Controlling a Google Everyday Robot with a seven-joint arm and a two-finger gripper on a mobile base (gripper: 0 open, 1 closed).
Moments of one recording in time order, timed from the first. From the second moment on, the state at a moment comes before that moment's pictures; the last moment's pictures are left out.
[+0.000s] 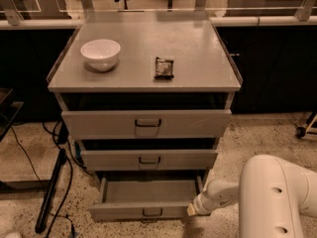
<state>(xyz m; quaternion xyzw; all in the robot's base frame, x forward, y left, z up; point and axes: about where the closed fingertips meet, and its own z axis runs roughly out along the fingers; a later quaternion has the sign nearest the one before) 0.502 -0.171 0.180 -0.14 0.97 0.19 0.06</state>
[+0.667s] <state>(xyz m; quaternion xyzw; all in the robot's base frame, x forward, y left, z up) 0.555 -0.177 0.200 -0.13 0.97 0.19 0.11</state>
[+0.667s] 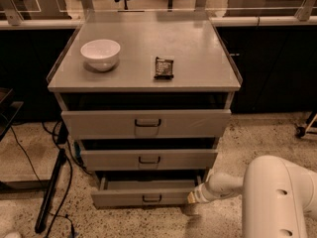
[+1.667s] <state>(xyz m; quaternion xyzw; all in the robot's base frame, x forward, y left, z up) 0.581 -0.187 0.188 -0.09 0.97 0.16 0.13</state>
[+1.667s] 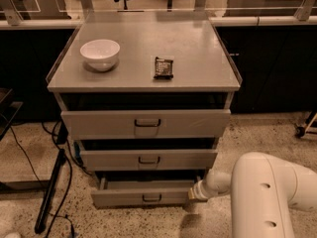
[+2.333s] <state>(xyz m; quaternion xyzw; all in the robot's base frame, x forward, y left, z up) 0.605 -0.194 0.185 -0.08 0.97 0.15 0.16</state>
